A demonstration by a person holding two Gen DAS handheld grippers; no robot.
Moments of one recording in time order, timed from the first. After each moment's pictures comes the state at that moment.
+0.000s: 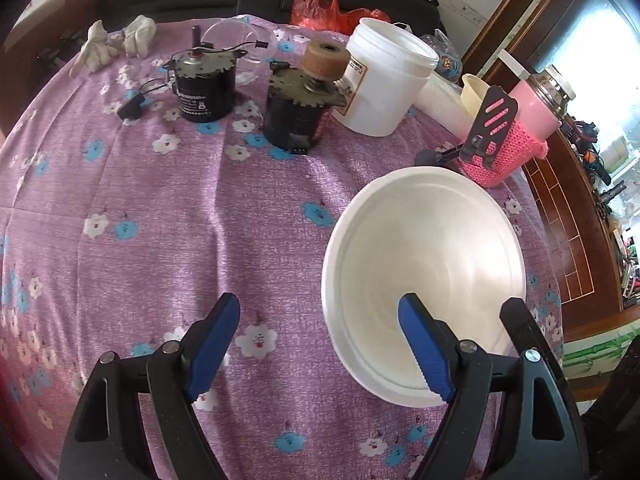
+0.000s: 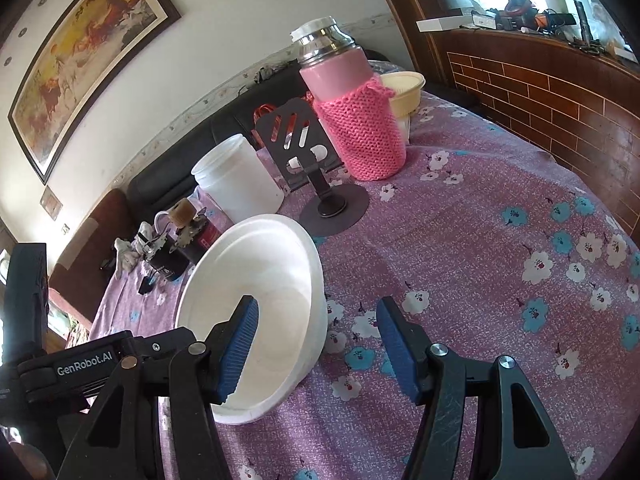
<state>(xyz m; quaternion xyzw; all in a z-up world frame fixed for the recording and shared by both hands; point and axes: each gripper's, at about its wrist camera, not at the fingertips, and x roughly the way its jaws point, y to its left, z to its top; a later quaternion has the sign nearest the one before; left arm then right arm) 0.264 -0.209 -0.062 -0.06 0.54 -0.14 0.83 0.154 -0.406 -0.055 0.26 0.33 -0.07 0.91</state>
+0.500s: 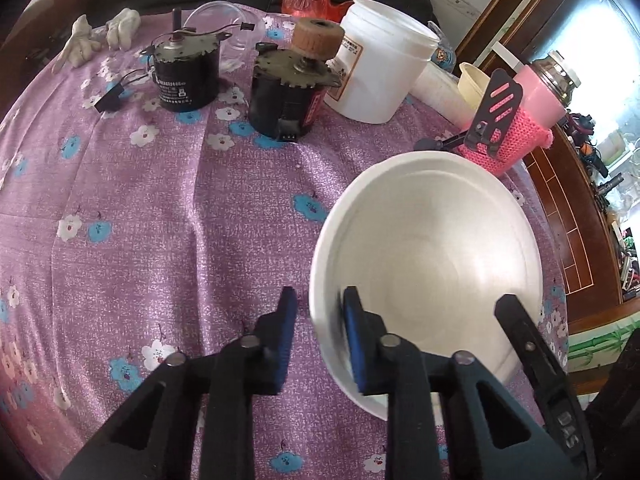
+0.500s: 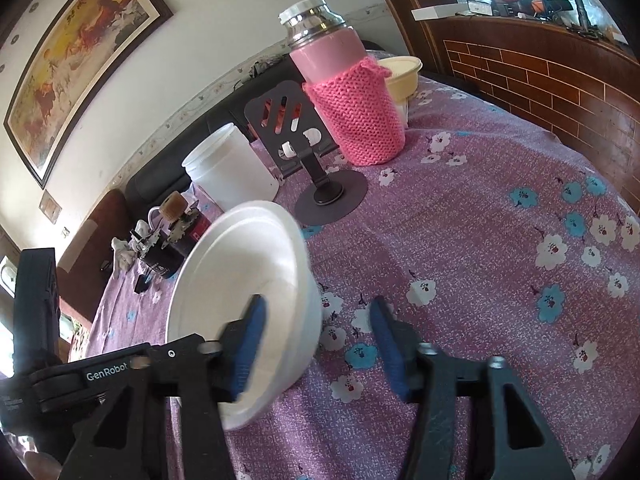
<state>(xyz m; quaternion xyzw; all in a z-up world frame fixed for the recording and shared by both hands) 0.273 -0.216 -0.079 -0.06 0.55 -0.16 0.82 0.163 -0.407 -0.070 0.27 0.34 -0.07 0.90</state>
